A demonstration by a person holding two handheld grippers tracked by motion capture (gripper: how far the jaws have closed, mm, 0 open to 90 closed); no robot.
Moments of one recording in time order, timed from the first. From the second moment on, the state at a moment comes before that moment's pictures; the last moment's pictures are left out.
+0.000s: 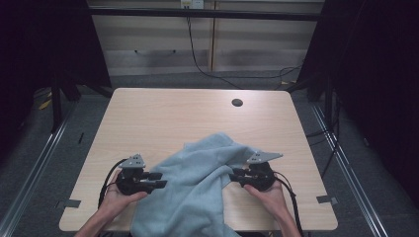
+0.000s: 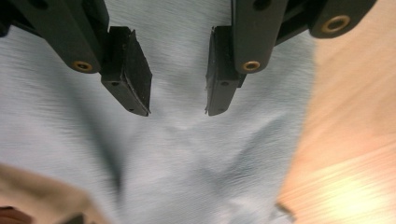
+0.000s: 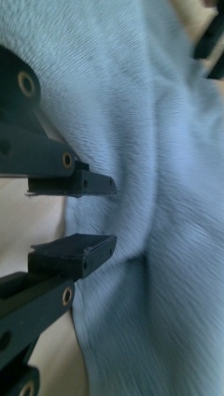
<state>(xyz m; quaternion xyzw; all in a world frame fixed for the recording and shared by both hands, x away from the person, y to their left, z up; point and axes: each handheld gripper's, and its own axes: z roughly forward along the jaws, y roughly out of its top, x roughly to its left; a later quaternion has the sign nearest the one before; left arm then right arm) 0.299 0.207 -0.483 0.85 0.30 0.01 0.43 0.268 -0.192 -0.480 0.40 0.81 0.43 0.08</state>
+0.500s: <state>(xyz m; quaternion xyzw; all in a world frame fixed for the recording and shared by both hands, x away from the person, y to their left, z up) 0.294 0.203 -0.503 0.86 0.30 0.04 0.41 0.267 -0.166 -0.506 0.38 0.83 0.38 0.14</state>
